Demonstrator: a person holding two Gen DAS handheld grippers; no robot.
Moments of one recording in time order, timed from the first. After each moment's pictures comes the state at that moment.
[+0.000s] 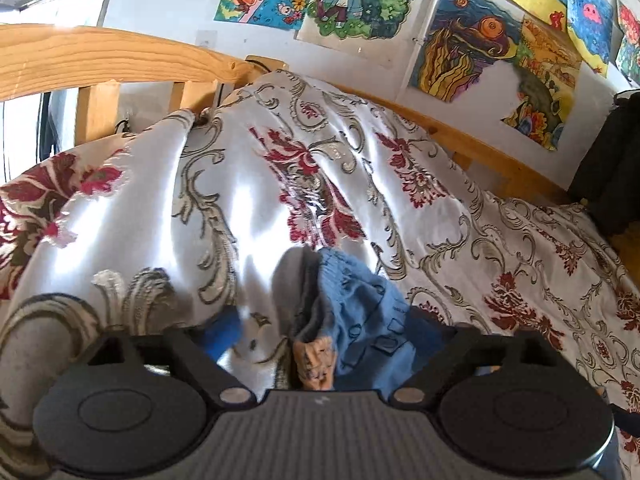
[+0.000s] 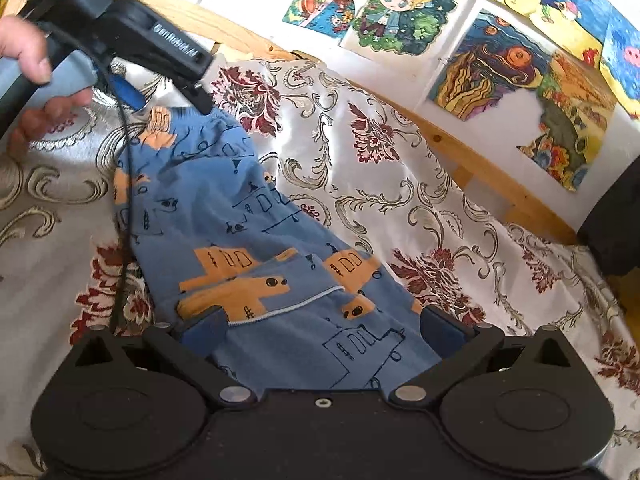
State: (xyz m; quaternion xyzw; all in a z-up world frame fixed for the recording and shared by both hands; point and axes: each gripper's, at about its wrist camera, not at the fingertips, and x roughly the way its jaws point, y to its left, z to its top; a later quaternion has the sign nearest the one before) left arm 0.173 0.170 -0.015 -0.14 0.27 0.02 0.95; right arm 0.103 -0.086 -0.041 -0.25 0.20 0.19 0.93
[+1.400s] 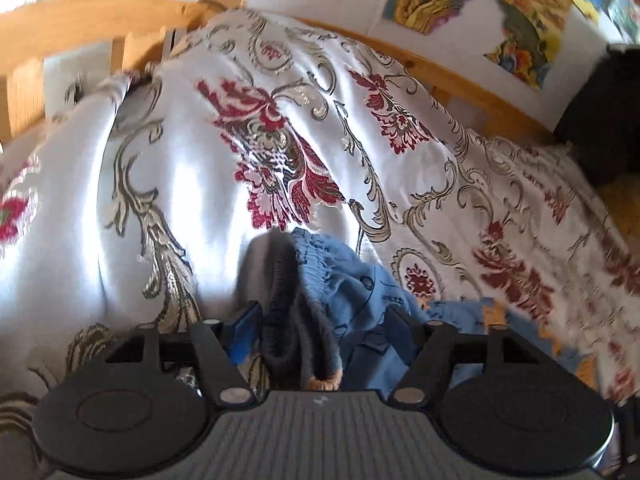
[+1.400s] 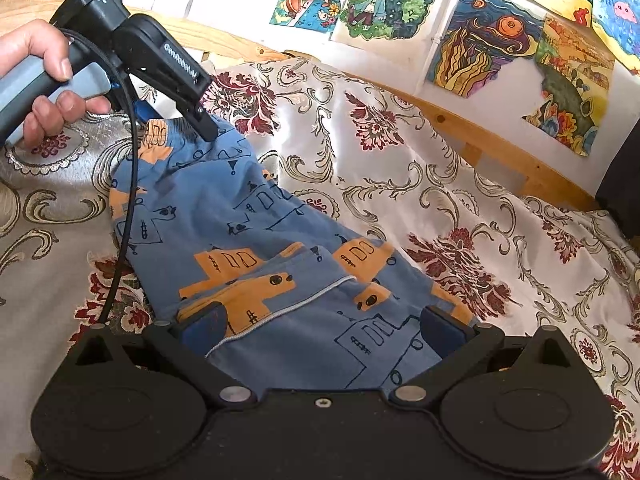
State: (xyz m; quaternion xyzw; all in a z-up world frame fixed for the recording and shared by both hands) left arm 0.226 0.179 -0.011 -0.13 0.37 -0.05 0.92; right arm 0.115 -0.095 -0.047 -0.19 0.22 0.20 0.93
